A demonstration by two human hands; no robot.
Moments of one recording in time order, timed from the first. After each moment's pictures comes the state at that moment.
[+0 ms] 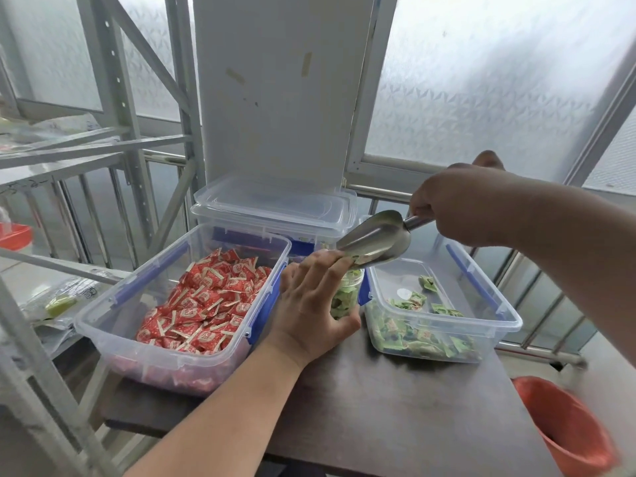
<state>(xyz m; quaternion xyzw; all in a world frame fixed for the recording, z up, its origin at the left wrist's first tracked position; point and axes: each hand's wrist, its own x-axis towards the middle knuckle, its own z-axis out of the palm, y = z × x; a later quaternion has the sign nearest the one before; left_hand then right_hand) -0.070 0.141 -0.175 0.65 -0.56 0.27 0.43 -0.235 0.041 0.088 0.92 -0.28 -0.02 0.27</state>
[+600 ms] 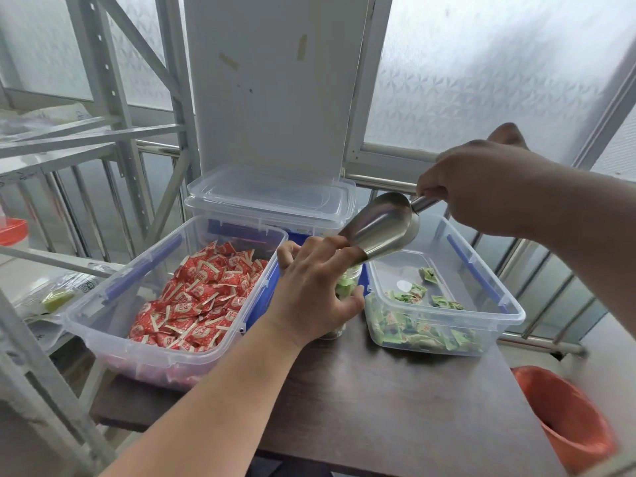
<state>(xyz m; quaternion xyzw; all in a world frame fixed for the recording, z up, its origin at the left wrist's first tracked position) -0.074 0.143 -0.137 0.68 -0.57 0.23 0.39 -0.248 0.027 0.090 0.92 -0.25 0.05 0.30</state>
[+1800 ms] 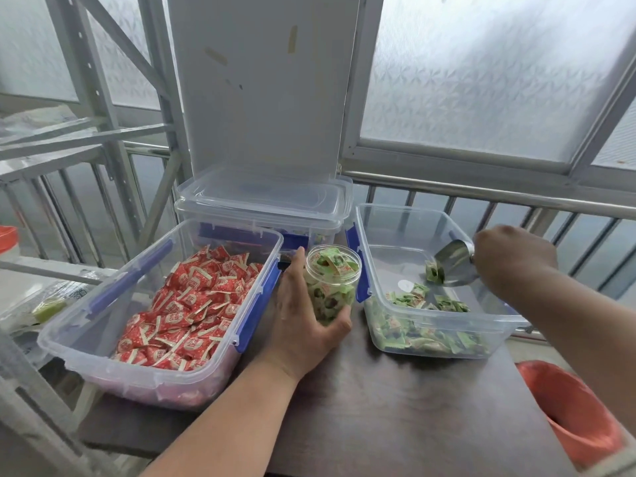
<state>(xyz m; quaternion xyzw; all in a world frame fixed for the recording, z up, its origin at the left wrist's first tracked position) -0.078 0.148 -0.194 0.71 -0.45 -0.01 0.55 -0.276 -0.066 -0.036 0.83 -0.51 0.04 0.23</state>
